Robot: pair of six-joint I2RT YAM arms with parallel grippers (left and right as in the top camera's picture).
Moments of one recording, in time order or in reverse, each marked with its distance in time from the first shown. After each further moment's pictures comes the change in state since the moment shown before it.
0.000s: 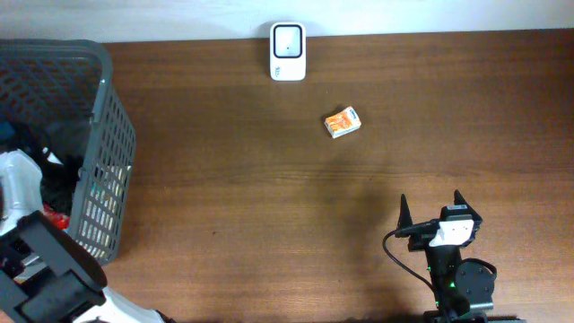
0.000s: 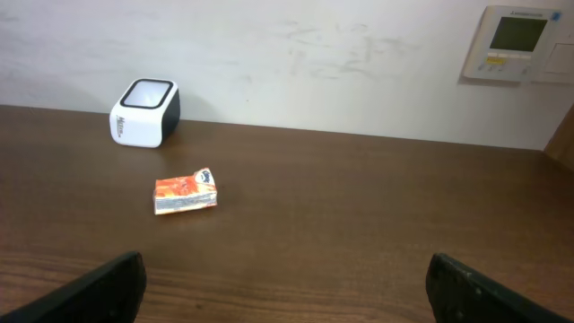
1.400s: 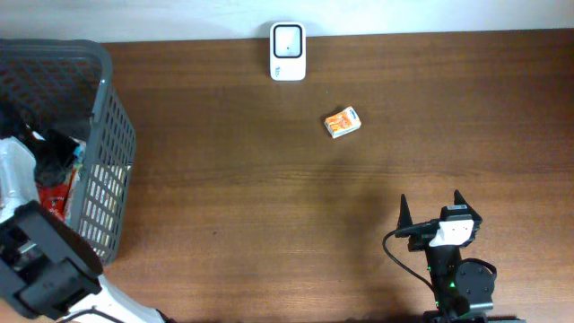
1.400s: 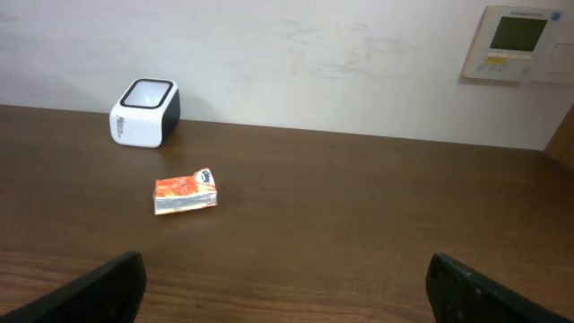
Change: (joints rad) left arm -0.006 0.074 0.150 0.172 -0.019 -0.087; right arm 0.000 0.000 0.000 0.000 0.000 0.000
